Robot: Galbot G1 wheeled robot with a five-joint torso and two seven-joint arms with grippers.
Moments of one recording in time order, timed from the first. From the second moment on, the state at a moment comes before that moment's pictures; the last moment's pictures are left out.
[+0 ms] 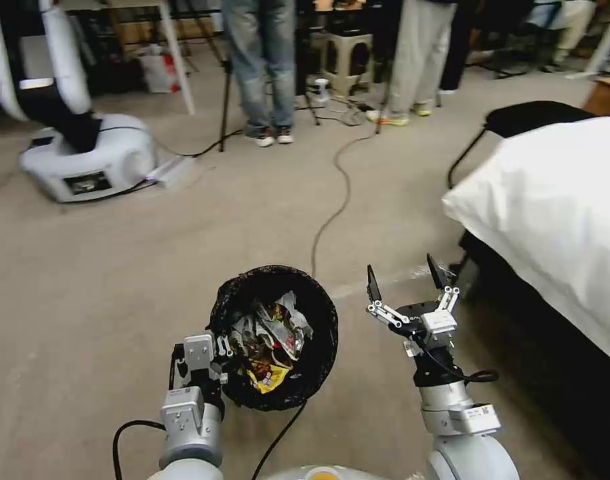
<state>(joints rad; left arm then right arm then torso) 1.83 -1.51 -0.32 -2.38 0.00 0.32 -0.36 -1.66 1.39 0.35 2.17 -0.07 0.39 0.08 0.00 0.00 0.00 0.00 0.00</state>
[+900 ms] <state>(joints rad) 1.81 -1.52 -0.35 -2.35 -0.03 0.31 -0.39 -1.66 1.39 0.35 2.17 -0.07 0.40 0.08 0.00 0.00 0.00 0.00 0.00</state>
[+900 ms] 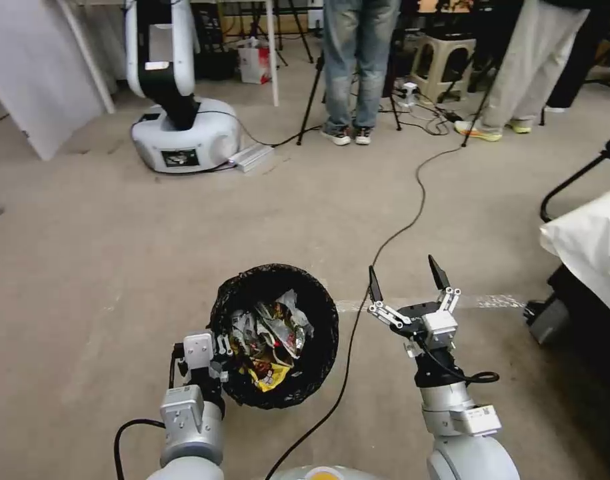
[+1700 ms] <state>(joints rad) 1.78 -1.52 -0.39 -2.26 -0.10 0.46 -0.44 -1.68 1.39 0.36 2.16 -0.07 0.43 0.08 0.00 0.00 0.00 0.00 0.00</state>
